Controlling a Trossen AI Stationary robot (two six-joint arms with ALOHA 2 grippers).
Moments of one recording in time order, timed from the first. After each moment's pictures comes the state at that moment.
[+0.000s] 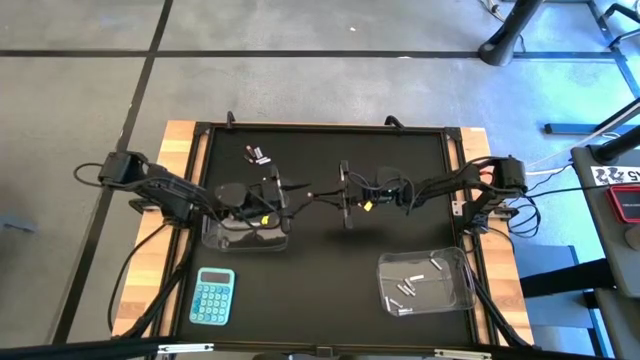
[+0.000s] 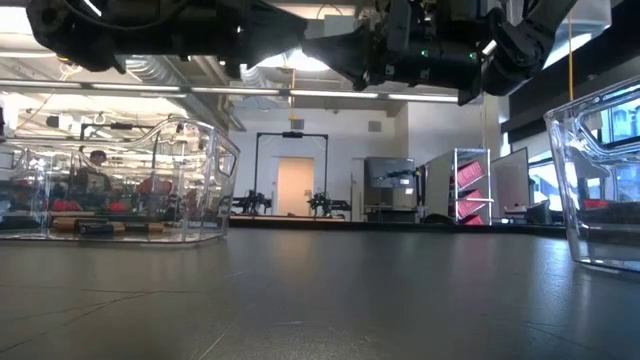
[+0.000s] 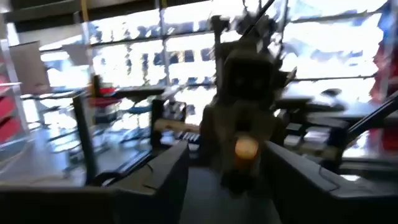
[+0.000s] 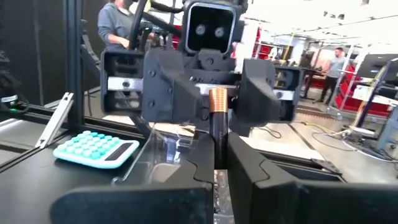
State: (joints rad) left arm -0.12 1.41 0.49 1.09 -0.38 0.12; right arm -0.08 1.69 0.76 1.03 -0.22 -0.16
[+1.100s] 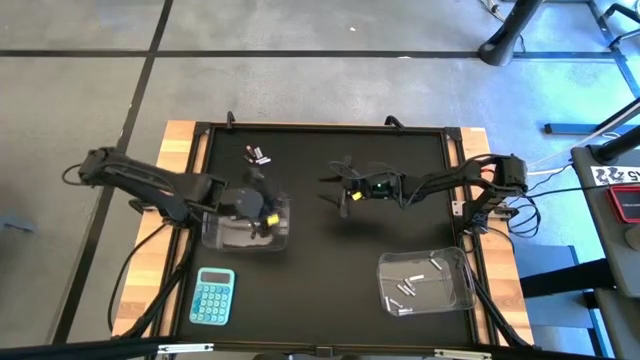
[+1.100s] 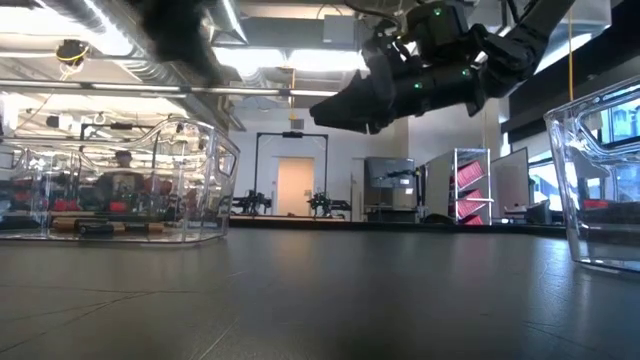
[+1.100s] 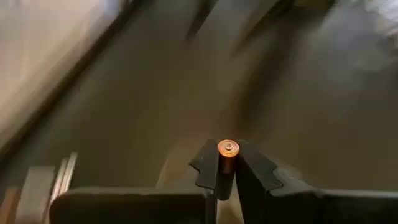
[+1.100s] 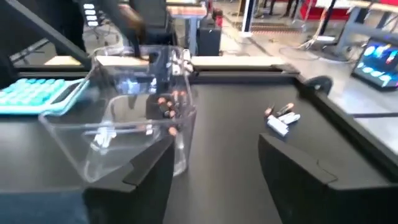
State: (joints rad) left arm -0.20 1.18 0.97 -0.62 -0.52 -0.39; right arm -0.15 1.68 0.77 0.72 -0.06 -0.06
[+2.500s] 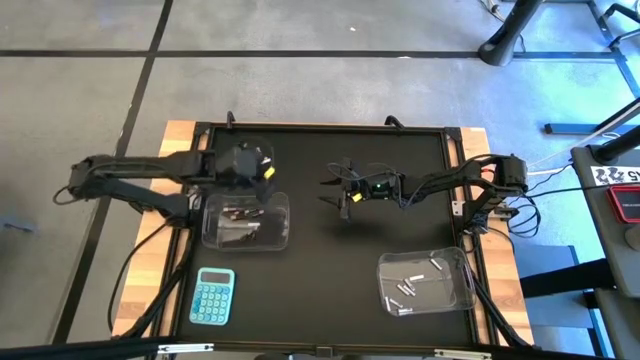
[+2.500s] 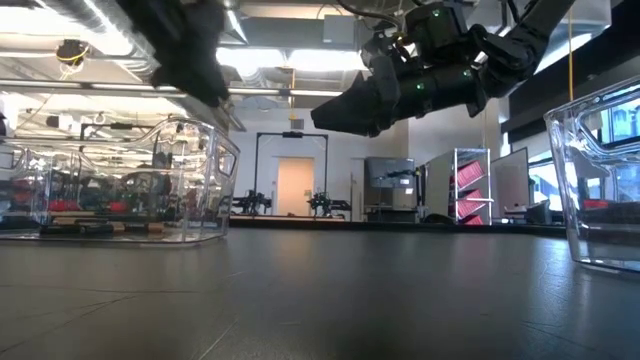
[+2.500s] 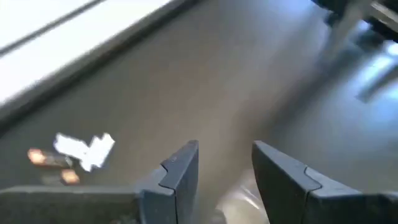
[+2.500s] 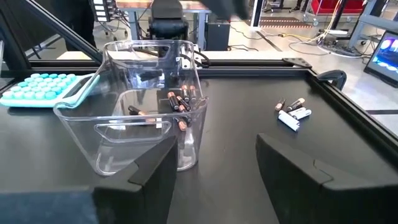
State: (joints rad) left arm 0.13 1.07 0.91 -0.65 -0.37 -0.50; right arm -0.14 1.67 0.77 0.70 -0.10 -0.05
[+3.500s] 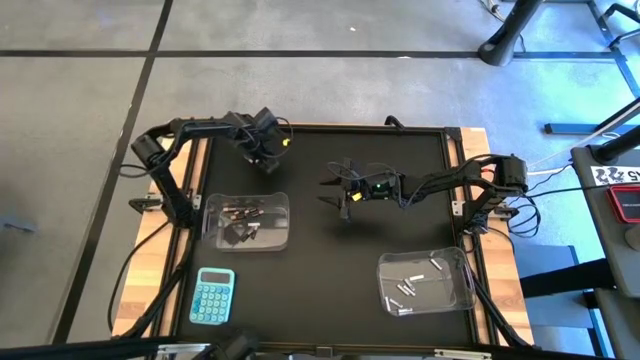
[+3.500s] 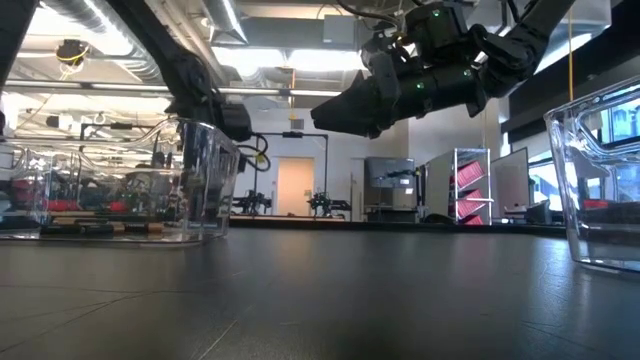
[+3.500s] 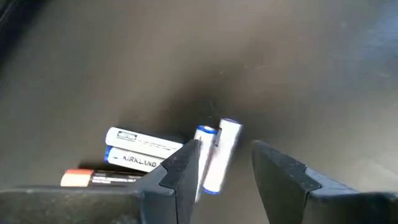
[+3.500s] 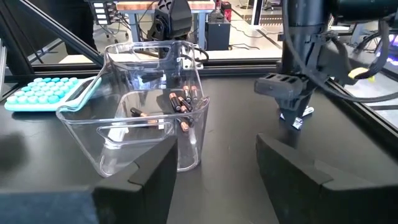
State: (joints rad) left arm 0.78 1.74 1.01 -0.63 0.01 0.10; right arm -0.14 1.67 0.77 0.70 -0.11 -0.02
